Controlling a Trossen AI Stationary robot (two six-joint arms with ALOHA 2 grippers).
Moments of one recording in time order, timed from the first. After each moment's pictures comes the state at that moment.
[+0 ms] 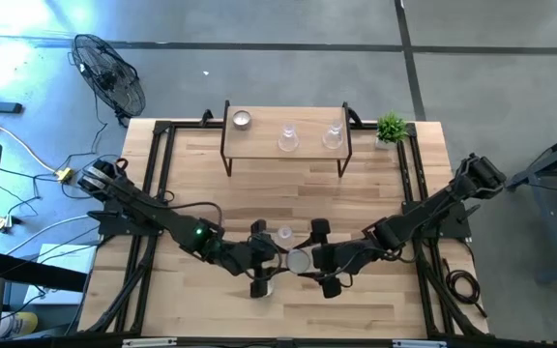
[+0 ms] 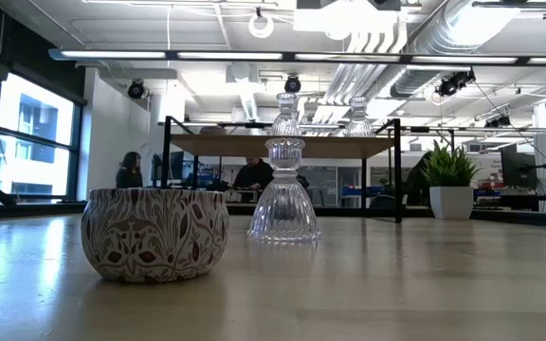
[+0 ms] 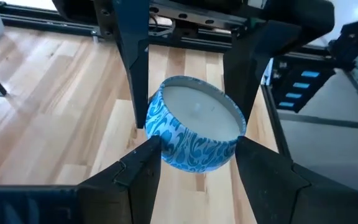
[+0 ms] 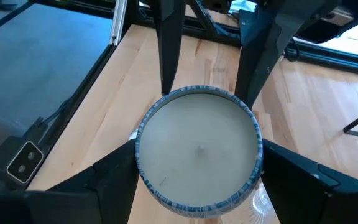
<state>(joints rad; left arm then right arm) -0.48 1.61 1.27 -0.13 -0.42 -0.38 0.51 1.52 1.09 -0.09 0.37 0.08</state>
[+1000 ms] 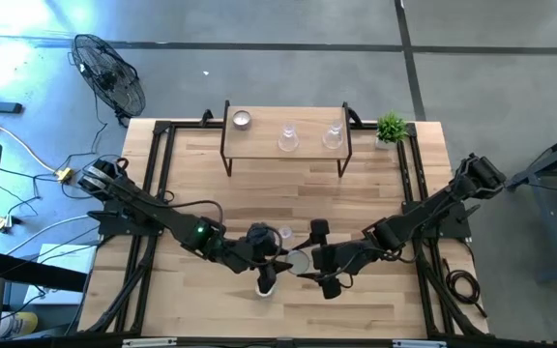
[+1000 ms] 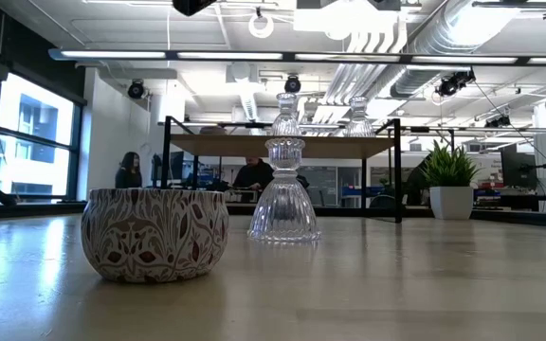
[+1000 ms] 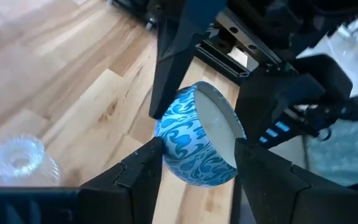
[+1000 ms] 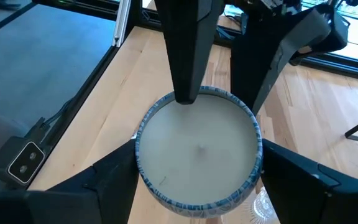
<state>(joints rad) -0.48 1.61 1.27 -0.13 -0.40 -0.84 0.51 1.52 1.09 -0.08 0.37 0.07</state>
